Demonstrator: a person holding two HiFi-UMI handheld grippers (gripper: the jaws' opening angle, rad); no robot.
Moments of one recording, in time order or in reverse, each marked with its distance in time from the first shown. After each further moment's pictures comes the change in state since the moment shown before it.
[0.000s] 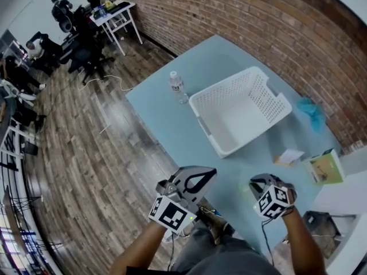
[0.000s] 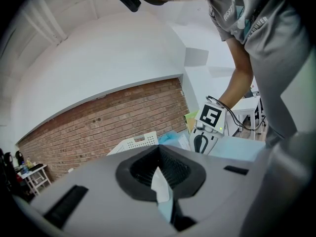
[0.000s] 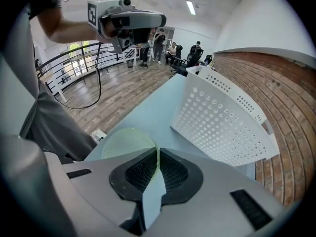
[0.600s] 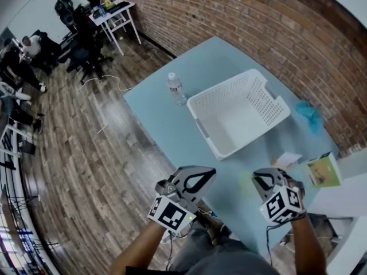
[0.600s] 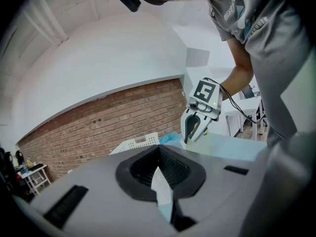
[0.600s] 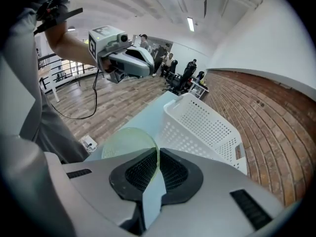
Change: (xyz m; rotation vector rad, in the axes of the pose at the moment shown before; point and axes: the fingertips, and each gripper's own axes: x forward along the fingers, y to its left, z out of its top) left arm 0.009 0.006 0.002 -0.004 -0.010 0.010; right arm -0.071 -0.048 0.056 -0.045 -0.127 -0.140
